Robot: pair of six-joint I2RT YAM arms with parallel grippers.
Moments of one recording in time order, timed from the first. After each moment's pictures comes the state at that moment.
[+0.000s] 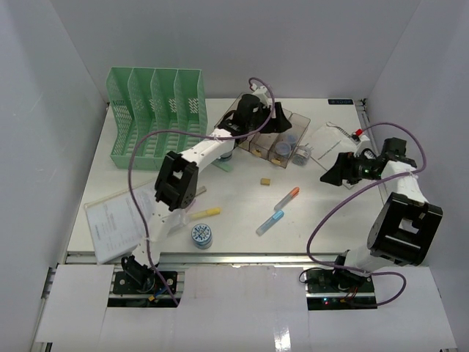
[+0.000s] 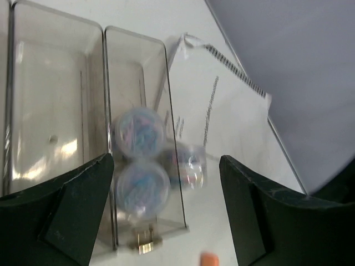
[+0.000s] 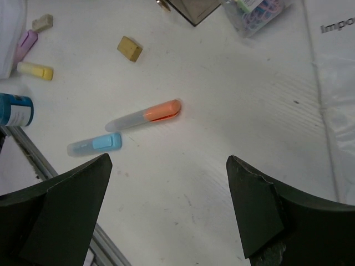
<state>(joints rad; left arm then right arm) -0.63 2.31 2.02 -0.03 0.29 -0.51 -0.31 1.49 1.01 -0.68 -0.94 -0.45</state>
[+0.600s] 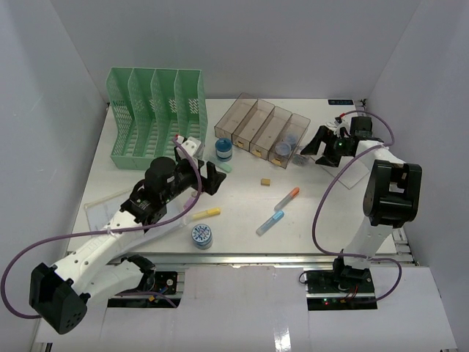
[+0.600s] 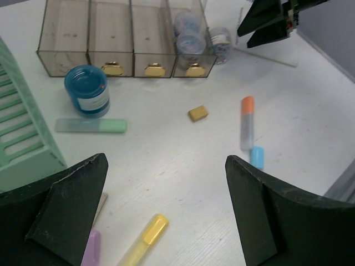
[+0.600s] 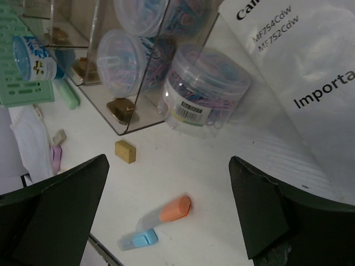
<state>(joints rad) -0.61 0.98 0.77 0.01 0.12 -0.15 -0.11 1.81 1.23 -0.36 -0.69 0.26</state>
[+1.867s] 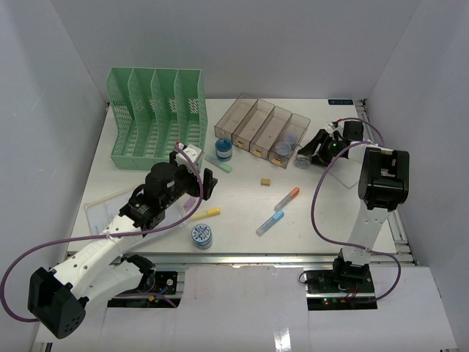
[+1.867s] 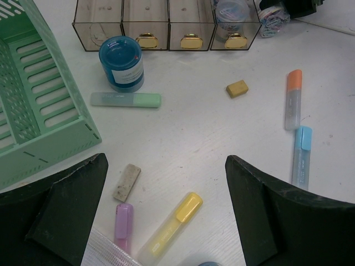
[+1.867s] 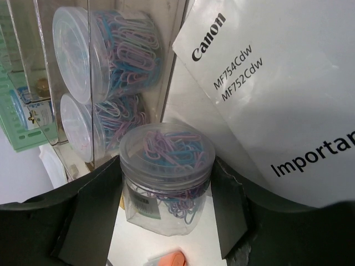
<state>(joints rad) -0.60 0.92 0.69 -0.06 0.00 -0.03 -0.10 2.04 1.27 -0.15 -0.70 0.46</state>
